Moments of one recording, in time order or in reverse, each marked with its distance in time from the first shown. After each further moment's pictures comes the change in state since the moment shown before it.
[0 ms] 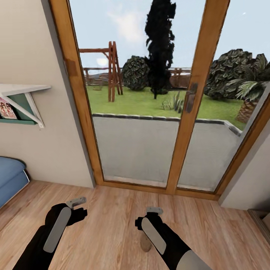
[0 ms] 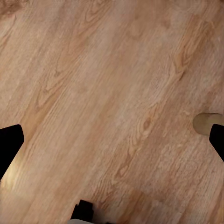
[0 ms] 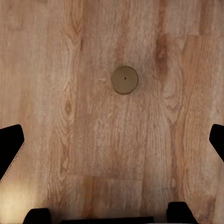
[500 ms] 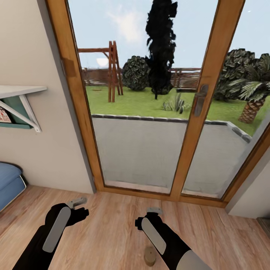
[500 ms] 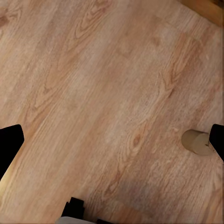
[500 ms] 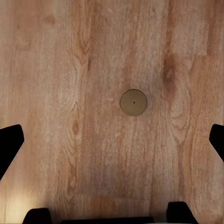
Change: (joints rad) left arm 0.000 0.001 -0.001 -0.003 0.046 0.002 0.000; right arm 0.000 0.000 0.000 0.001 0.000 -0.001 0.000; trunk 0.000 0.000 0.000
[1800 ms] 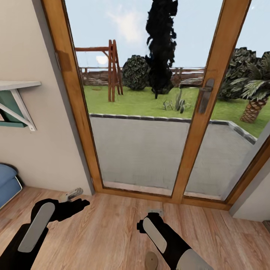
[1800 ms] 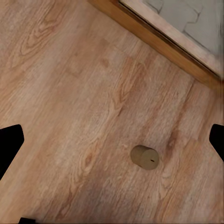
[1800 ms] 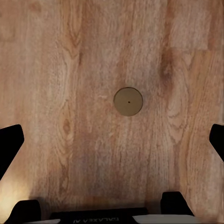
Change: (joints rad) left arm 0.012 0.116 -0.006 -0.143 0.347 0.003 0.008; right arm -0.011 -0.003 -0.010 0.046 -0.018 0.040 -0.005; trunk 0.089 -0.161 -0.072
